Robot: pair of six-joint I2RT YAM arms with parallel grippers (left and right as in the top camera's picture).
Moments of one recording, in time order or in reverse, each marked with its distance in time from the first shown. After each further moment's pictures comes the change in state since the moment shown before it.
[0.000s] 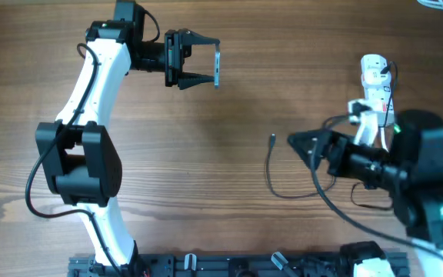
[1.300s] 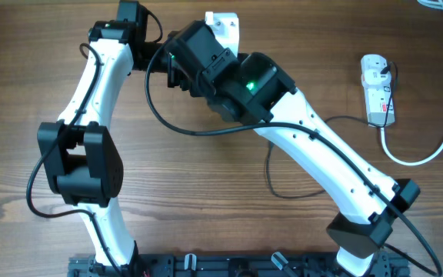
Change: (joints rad) left arm -0.013 0.000 0.000 -0.003 -0.011 -0.001; right arm 0.674 0.999 1.044 -0.189 1.053 0.155
